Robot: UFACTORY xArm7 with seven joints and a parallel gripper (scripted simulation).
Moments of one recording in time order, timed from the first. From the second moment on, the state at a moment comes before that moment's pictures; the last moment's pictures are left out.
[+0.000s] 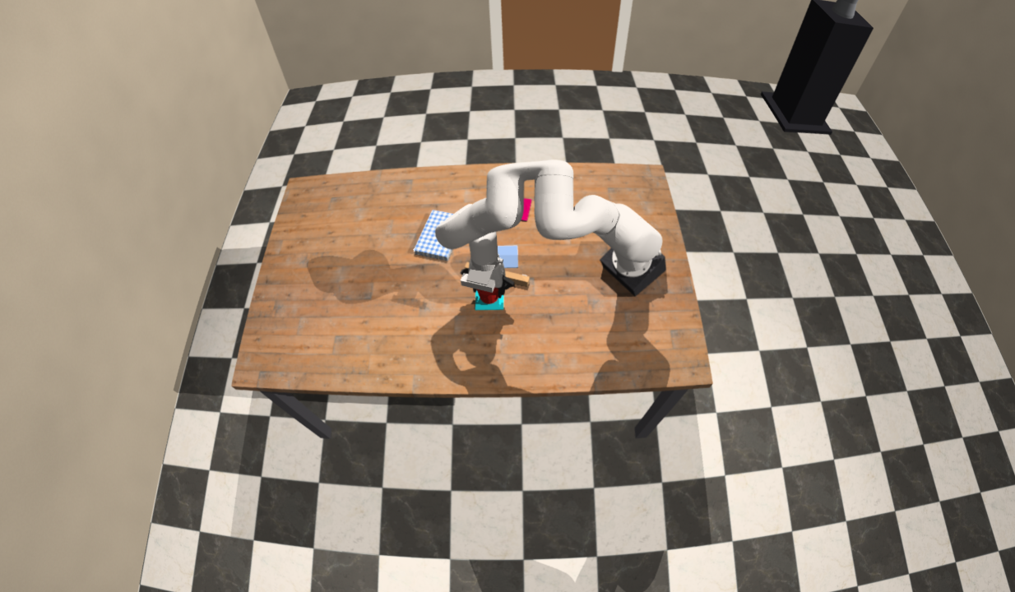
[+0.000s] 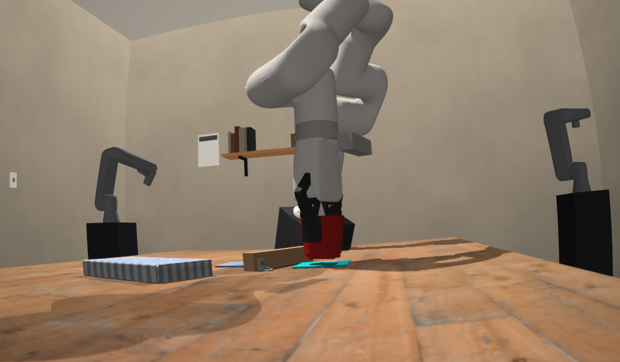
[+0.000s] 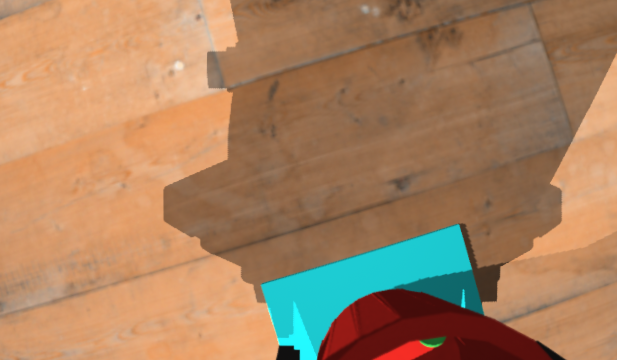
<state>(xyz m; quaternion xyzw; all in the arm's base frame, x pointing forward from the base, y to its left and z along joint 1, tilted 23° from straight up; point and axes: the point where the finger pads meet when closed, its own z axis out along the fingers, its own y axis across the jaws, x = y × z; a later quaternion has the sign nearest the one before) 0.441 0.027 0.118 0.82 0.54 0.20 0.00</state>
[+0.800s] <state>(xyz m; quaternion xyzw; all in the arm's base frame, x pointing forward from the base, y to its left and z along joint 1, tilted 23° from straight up) 0.444 0.029 0.110 0.82 0.54 0.20 0.00</state>
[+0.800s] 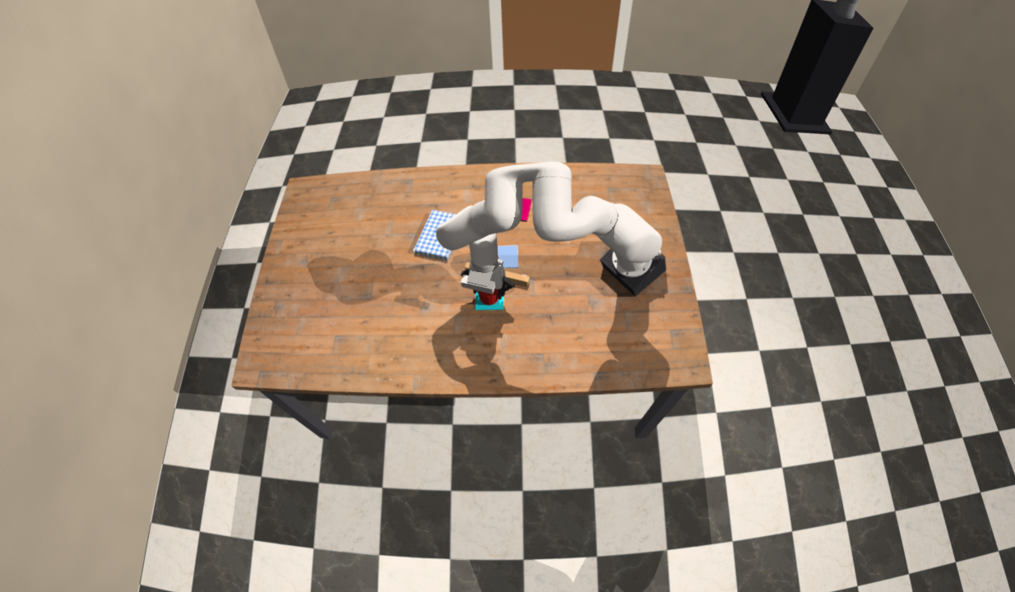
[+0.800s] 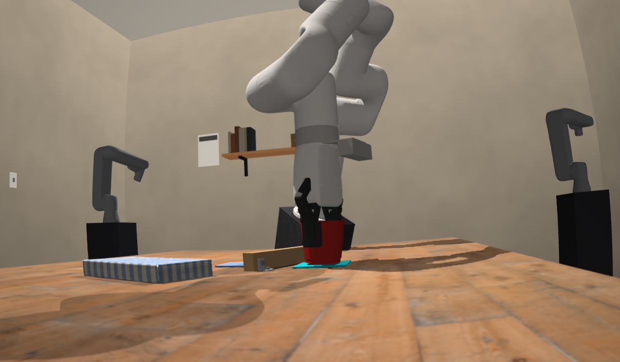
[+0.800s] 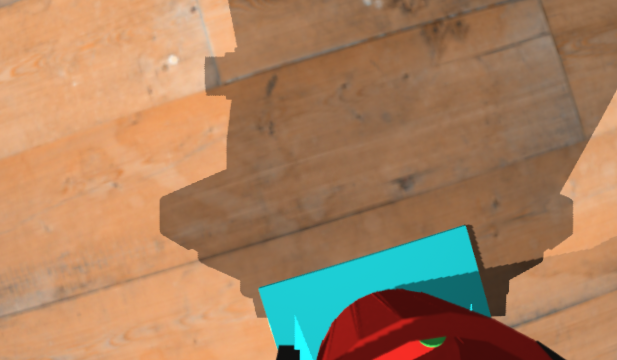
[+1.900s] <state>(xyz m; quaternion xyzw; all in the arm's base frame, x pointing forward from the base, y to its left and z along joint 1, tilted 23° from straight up) 0.444 0.029 0.110 0.82 0.54 0.20 0.00</state>
